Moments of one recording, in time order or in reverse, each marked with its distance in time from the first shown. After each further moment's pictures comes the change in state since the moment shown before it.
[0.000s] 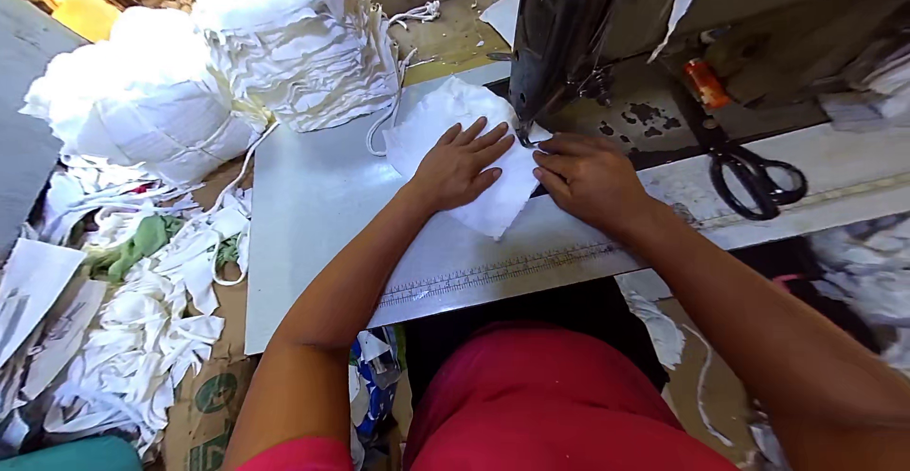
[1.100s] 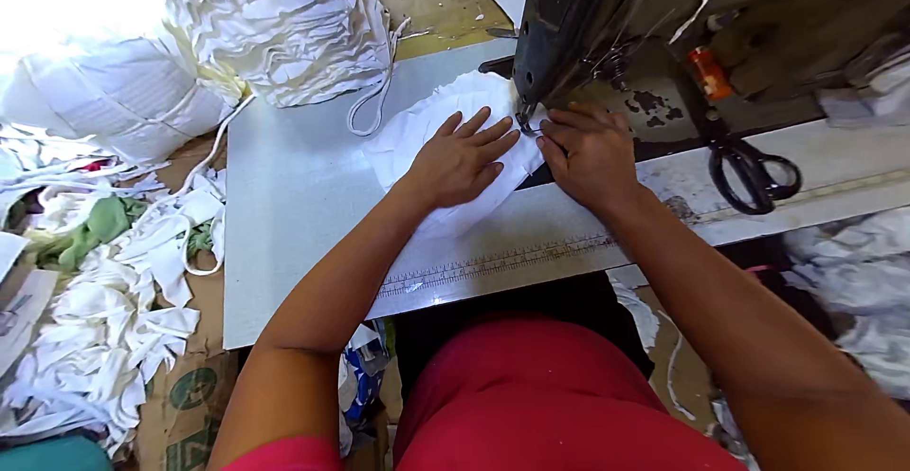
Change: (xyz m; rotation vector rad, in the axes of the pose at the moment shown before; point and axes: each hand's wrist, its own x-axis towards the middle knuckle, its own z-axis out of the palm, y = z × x) left_hand -0.005 0.014 -0.001 0.005 -0.044 -0.023; right_hand 0.012 0.006 0.013 -0.072 0.100 0.164
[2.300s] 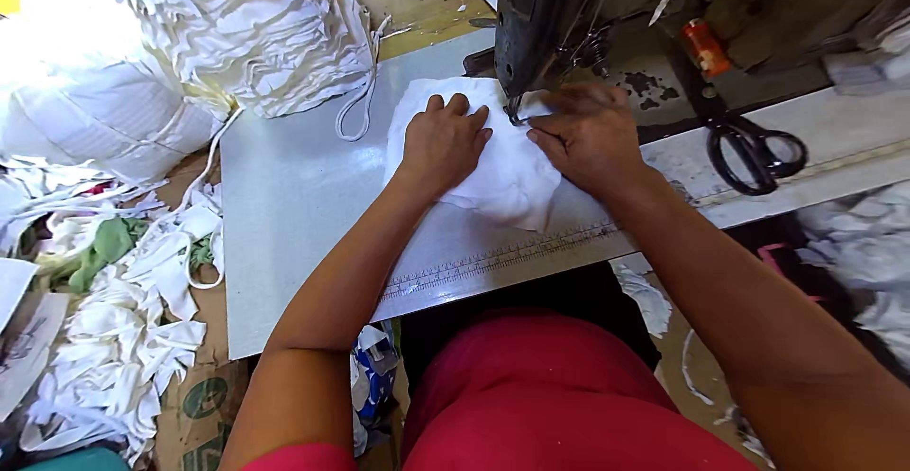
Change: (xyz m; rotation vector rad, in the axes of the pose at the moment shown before) left_hand 0.024 0.021 -0.025 0.145 -0.071 -0.358; right_hand 0.001 0.011 -0.010 0.033 0.007 -0.103
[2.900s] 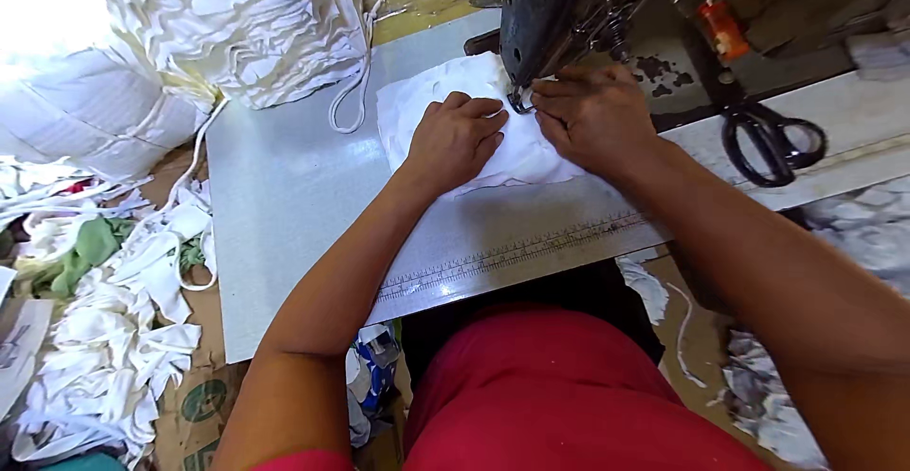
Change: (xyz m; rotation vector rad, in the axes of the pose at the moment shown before) left_hand -0.003 -0.014 0.023 -0.242 0.184 0.311; right_hand 0.014 0.005 0.000 -0.050 -0.098 -0.048
